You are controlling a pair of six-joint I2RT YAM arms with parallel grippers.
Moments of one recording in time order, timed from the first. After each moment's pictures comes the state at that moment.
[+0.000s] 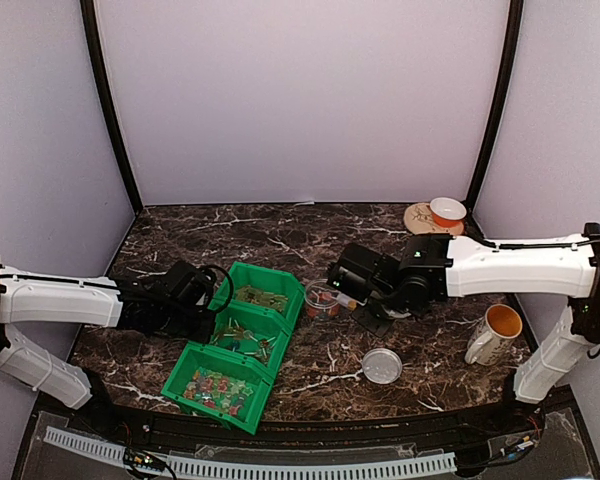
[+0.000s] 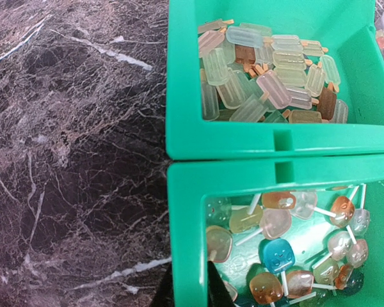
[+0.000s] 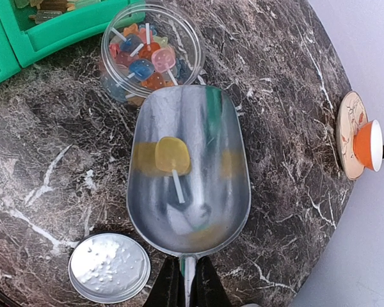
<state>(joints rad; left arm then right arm) -0.81 1.31 0.65 -0.38 -0.26 -0.48 1.16 1.58 1.25 -0.95 0.55 0.17</state>
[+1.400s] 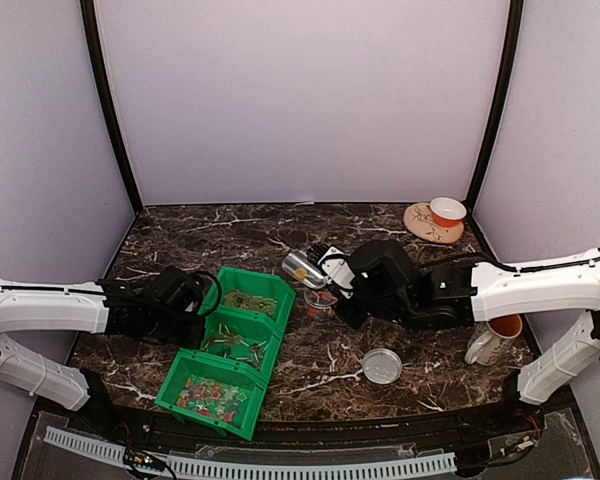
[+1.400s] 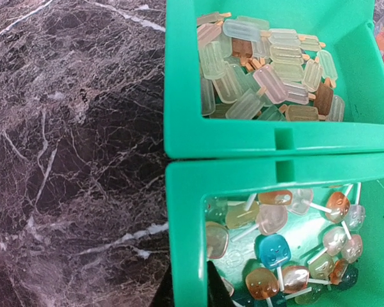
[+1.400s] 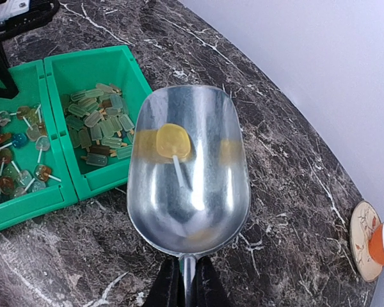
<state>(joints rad) -0.81 1.21 0.61 -0.48 -0.24 -0.55 1.18 1.44 1.00 -0.21 0.48 -0.09</state>
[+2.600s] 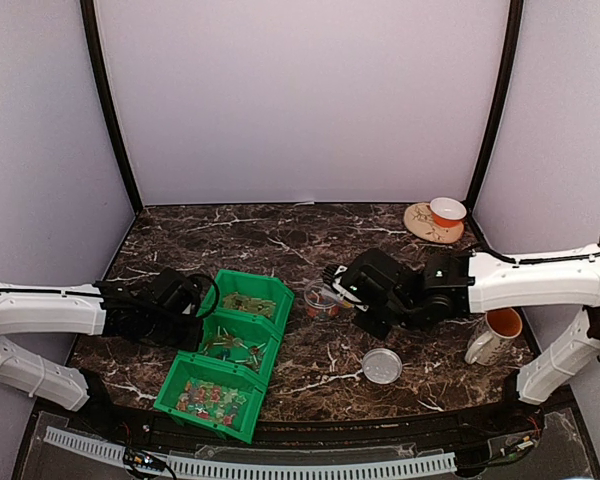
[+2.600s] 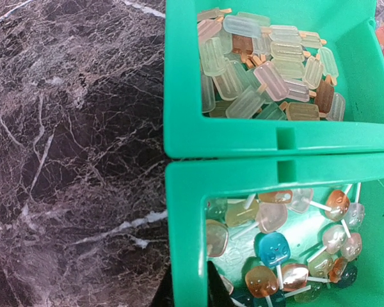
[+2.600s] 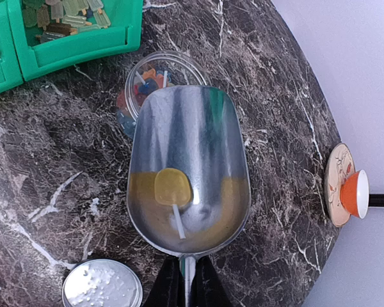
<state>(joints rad) -0.81 1.19 0.59 -0.50 -0.22 -0.58 1.18 1.45 1.07 -0.64 0.57 -0.04</state>
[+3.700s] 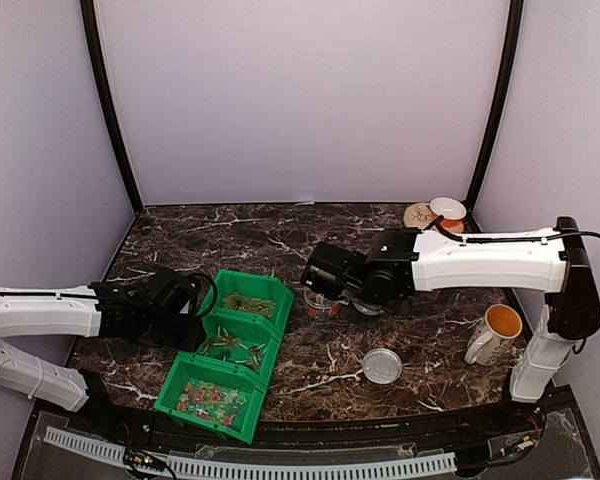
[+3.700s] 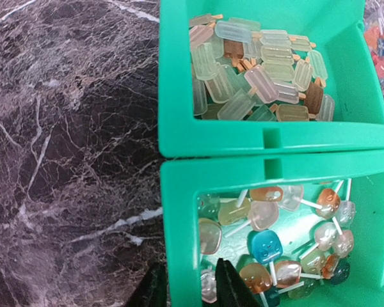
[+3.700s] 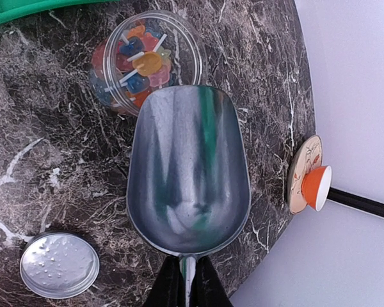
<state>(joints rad) -0.81 1.16 0.58 -0.49 -0.20 -0.58 1.17 1.73 1.41 -1.03 0.67 -0.10</state>
